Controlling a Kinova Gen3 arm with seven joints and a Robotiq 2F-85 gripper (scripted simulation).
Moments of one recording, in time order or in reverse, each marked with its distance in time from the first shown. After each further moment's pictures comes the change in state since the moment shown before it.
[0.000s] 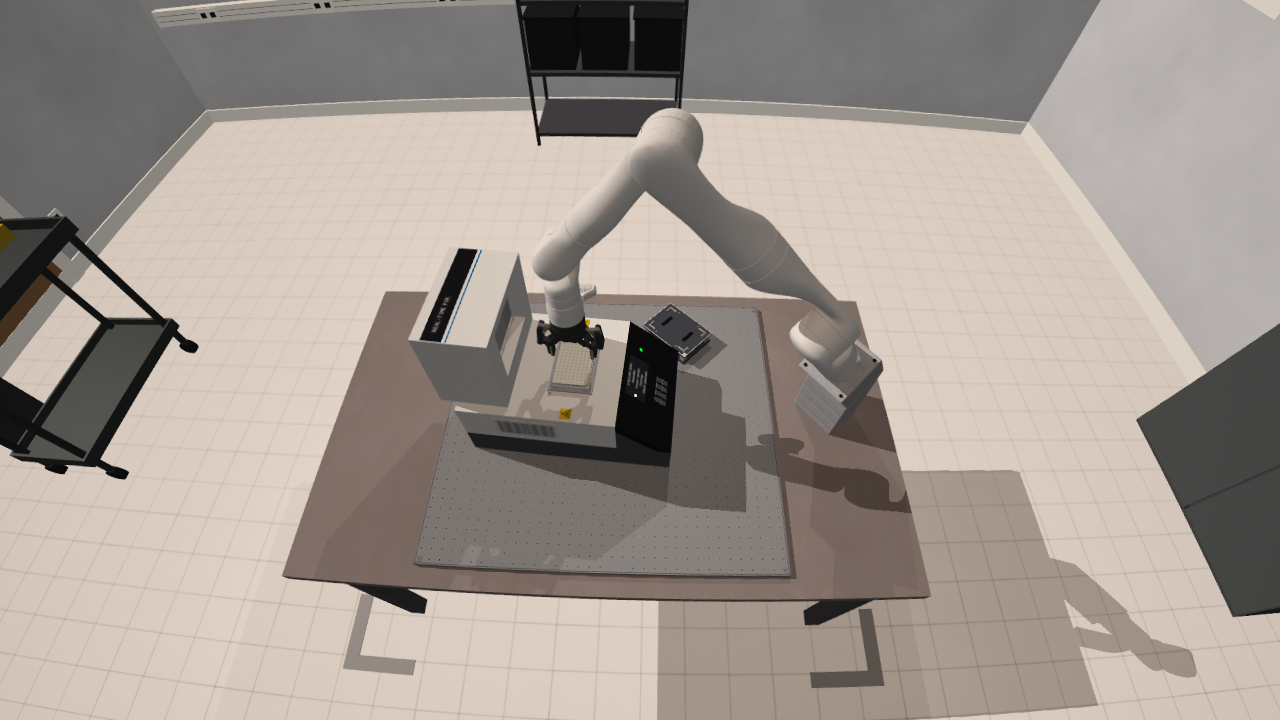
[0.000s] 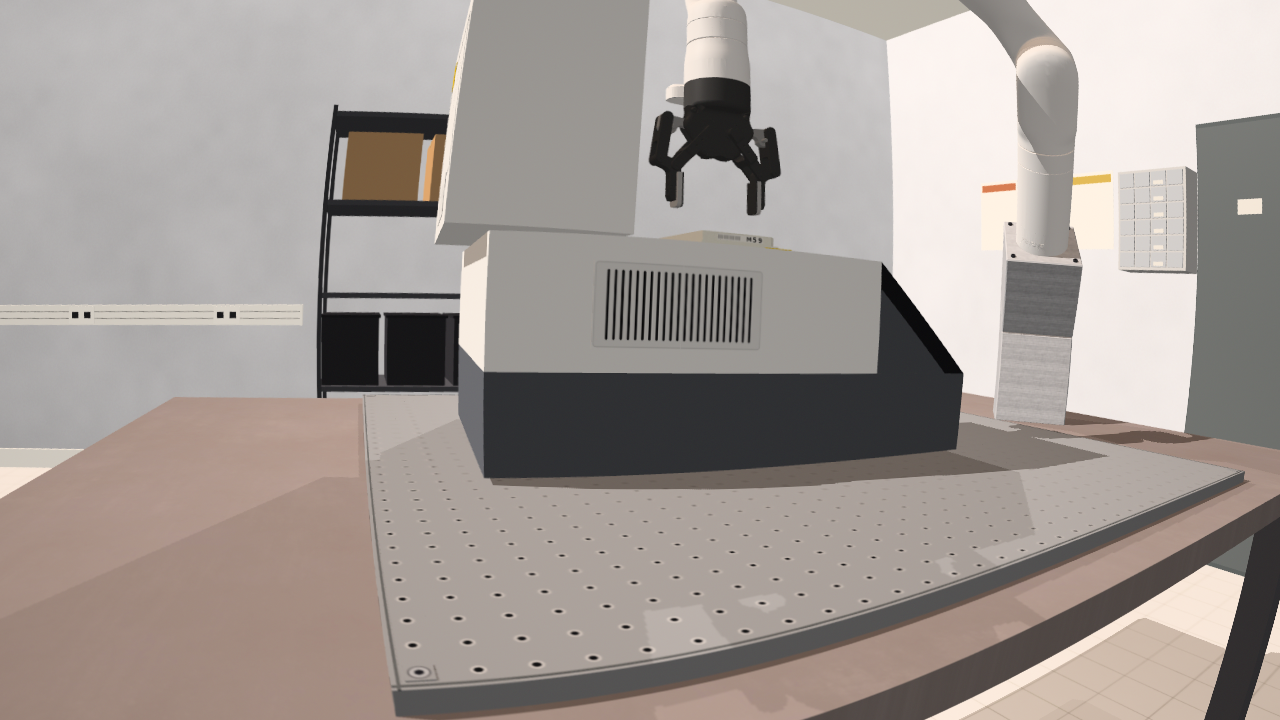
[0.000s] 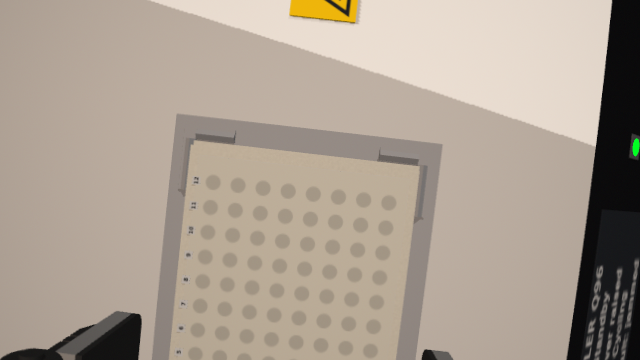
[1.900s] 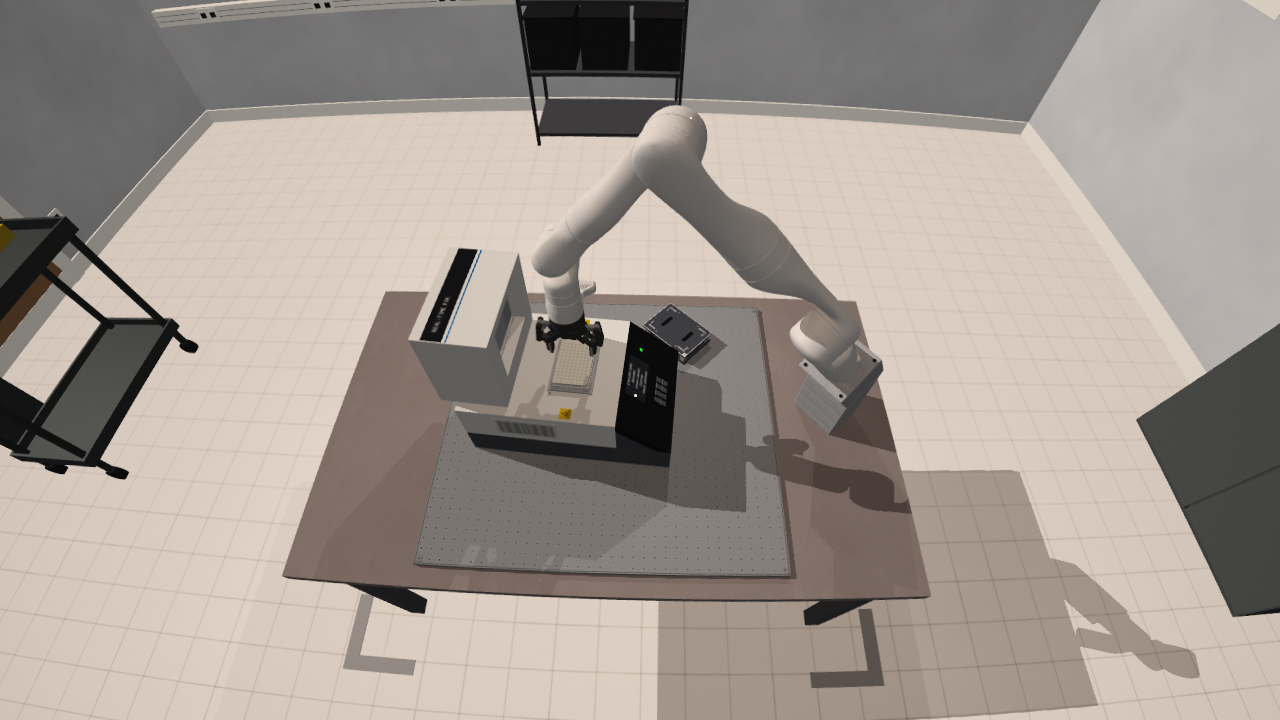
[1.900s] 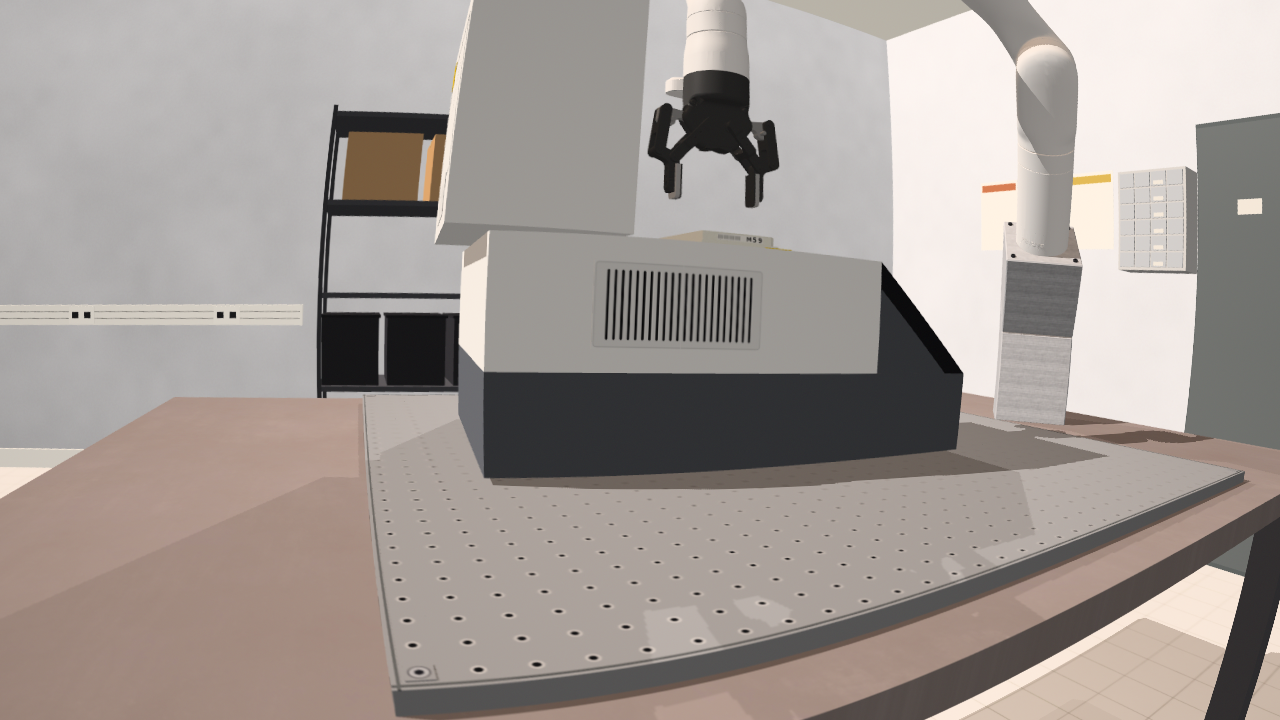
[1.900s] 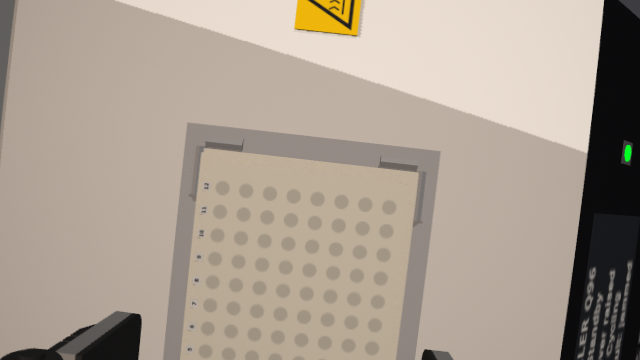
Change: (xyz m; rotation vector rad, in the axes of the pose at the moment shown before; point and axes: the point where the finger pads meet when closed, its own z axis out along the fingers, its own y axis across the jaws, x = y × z) arm 0.002 -0.001 -0.009 0.006 0.005 0.001
